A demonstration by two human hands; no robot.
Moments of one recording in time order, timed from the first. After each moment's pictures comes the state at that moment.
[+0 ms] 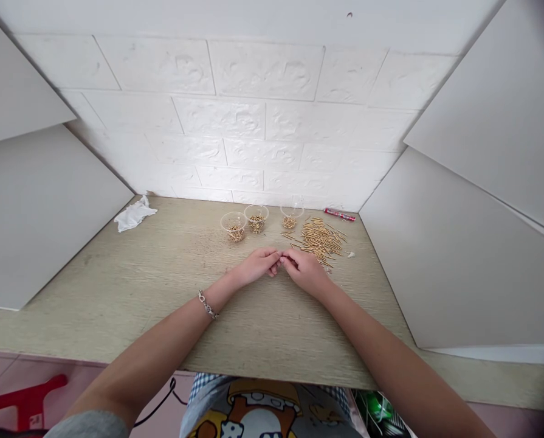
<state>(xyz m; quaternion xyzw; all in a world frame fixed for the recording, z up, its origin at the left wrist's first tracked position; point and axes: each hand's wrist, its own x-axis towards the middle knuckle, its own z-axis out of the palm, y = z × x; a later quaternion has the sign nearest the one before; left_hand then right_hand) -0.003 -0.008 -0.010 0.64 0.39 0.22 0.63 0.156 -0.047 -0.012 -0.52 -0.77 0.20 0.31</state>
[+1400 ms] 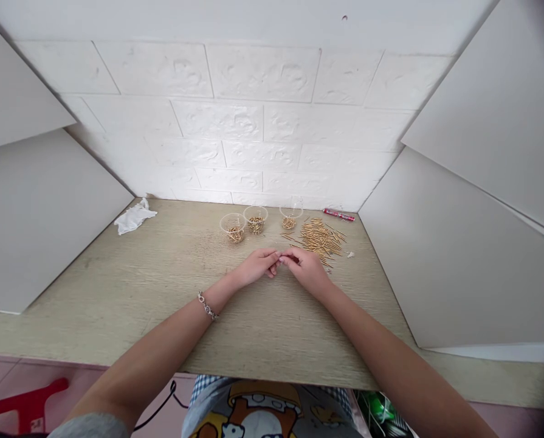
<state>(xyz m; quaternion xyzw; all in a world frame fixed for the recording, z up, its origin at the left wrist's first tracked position) -0.004 -0.008 -0.012 0.61 0.39 0.23 0.65 0.157 -0.044 -0.015 -0.51 -0.72 0.25 0.40</state>
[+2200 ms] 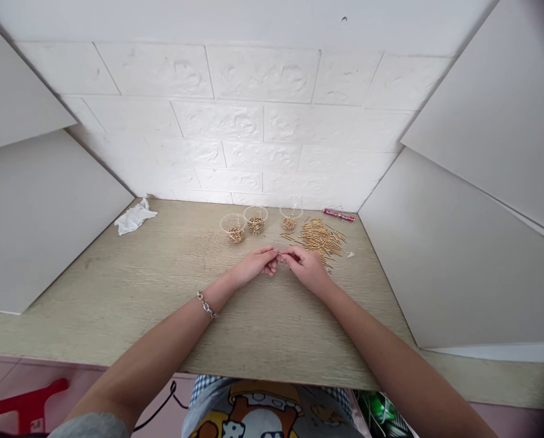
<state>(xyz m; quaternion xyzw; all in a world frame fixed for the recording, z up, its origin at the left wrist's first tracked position) -0.006 -0.008 -0.009 0.53 0.38 0.27 0.71 0.156 -0.042 -0.014 -0.53 -0.69 0.26 0.42</state>
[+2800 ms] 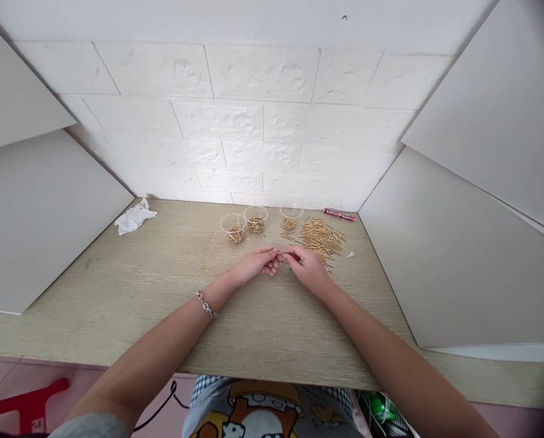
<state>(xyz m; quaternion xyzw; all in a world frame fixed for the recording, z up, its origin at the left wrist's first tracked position) -0.007 -0.007 -0.011 0.50 0.35 0.26 0.74 0.155 -0.043 -0.016 -0.51 -0.69 0.27 0.44</state>
